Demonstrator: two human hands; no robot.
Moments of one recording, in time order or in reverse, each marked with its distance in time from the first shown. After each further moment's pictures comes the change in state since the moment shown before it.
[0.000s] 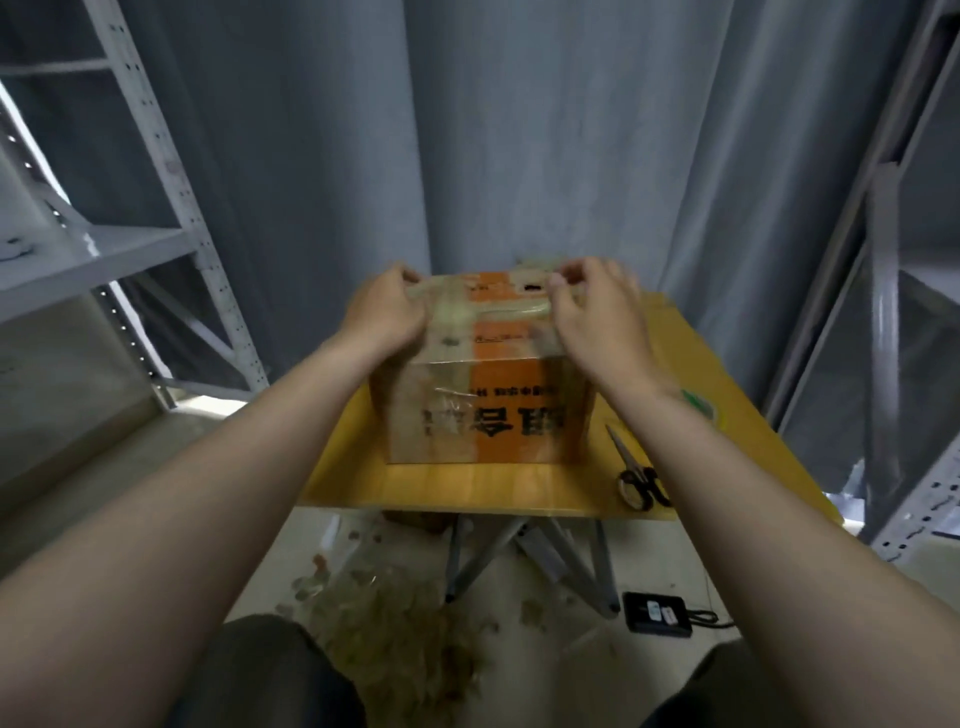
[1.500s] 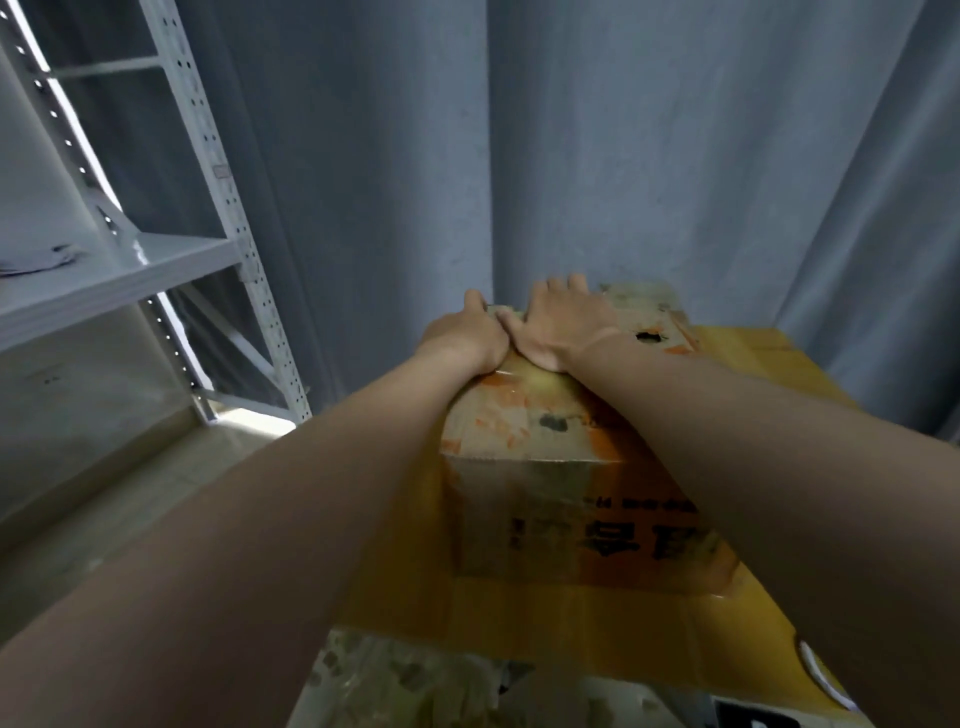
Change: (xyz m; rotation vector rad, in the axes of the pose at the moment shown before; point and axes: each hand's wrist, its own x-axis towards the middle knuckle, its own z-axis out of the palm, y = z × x) left_hand 0.133 -0.040 0.046 0.245 -0.206 -0.129; right_hand 0.132 -0.030 0.178 -0.648 -0.478 -0.152
